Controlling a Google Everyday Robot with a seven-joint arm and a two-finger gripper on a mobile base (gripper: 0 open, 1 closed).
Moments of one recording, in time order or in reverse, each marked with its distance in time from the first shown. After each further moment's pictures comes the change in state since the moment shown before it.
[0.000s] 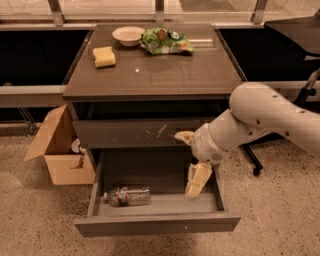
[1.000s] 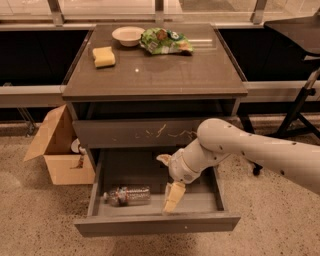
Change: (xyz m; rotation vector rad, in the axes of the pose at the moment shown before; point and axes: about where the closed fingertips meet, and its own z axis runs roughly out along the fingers) arm 0.024 -0.005 0.130 -0.068 -0.051 0.050
